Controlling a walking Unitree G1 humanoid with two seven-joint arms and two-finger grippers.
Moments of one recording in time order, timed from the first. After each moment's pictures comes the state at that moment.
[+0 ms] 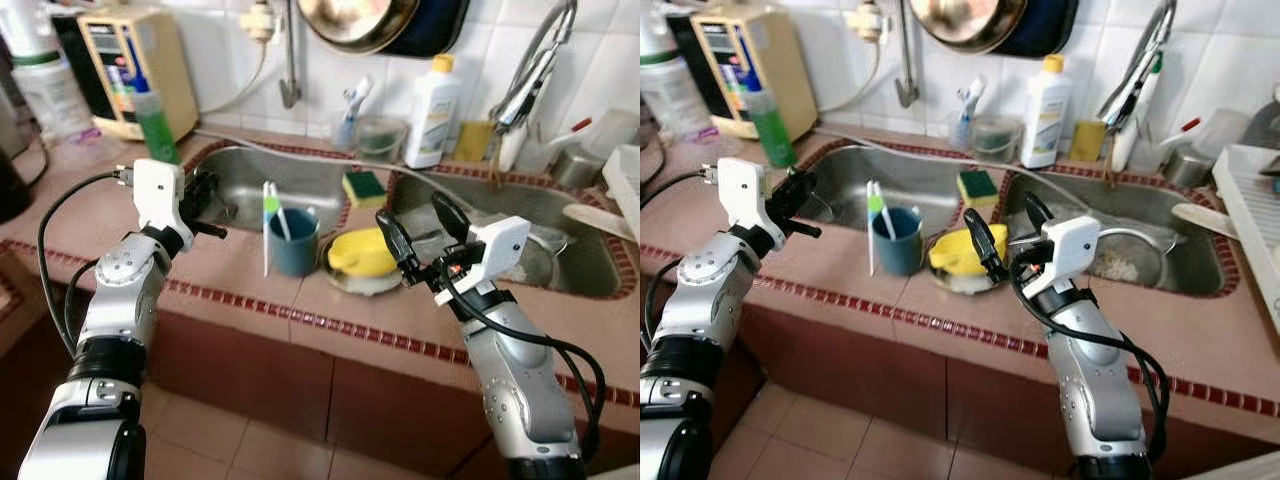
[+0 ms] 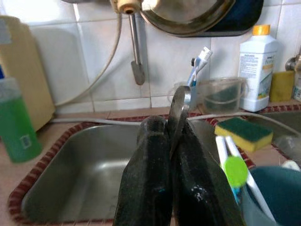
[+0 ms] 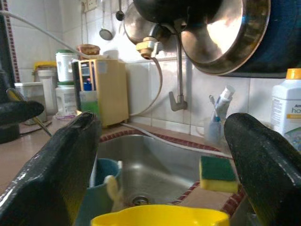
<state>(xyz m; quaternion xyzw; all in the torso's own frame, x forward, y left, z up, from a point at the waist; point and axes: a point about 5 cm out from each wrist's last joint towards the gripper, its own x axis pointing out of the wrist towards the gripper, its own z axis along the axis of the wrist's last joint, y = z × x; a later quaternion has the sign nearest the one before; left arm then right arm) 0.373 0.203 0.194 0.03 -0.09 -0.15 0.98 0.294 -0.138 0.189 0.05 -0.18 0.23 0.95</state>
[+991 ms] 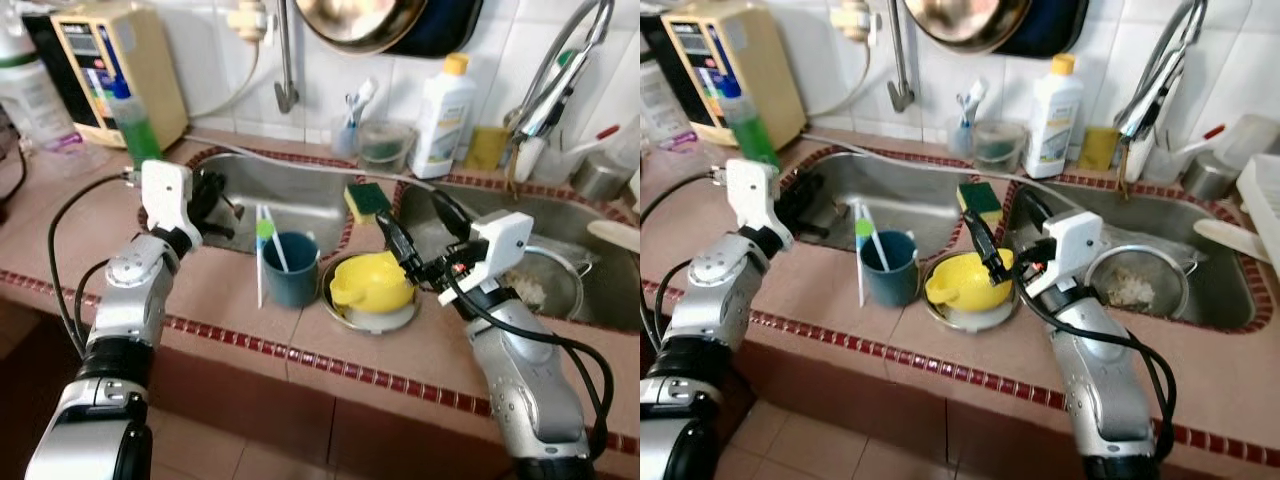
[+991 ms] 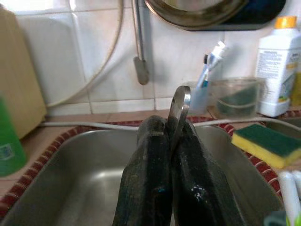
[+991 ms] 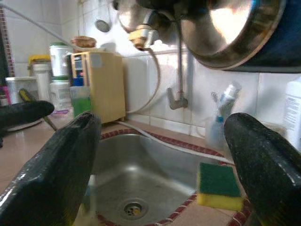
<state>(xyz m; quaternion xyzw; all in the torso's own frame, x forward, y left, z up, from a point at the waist) 0.374 0.196 0.191 0.03 -0.09 -0.15 0.98 0.293 -0.138 0.192 0.05 -0.17 0.25 0.95</state>
